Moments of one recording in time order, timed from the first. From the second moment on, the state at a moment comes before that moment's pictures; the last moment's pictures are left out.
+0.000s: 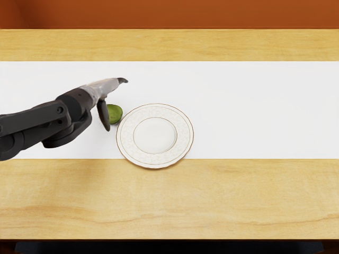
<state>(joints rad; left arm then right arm) -1.10 0.48 -0.18 -1.36 1.25 0.09 0.61 -0.03 0.00 0.08 0.18 -0.24 0.22 -0.22</state>
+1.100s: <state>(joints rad) -1.05 0.47 -0.15 -1.34 1.26 0.13 0.61 -0.03 0.00 0.08 0.18 -0.24 0.22 -0.22</state>
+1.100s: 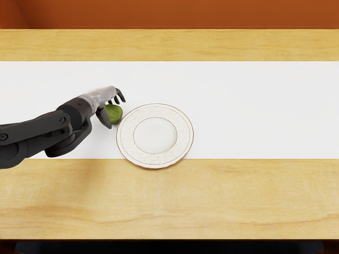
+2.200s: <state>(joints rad) -1.03 0.46 -0.13 -1.32 1.27 0.13 0.61 -0.03 0.00 0.08 0.18 -0.24 0.22 -0.22</state>
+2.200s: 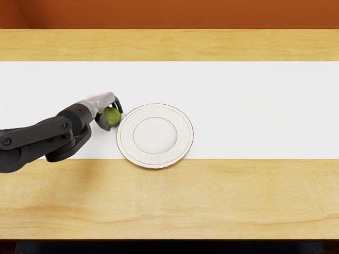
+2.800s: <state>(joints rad) -1.08 0.48 -0.23 -1.29 1.14 0.12 0.61 -0.03 0.00 0.08 0.18 -0.24 0.22 -0.22</state>
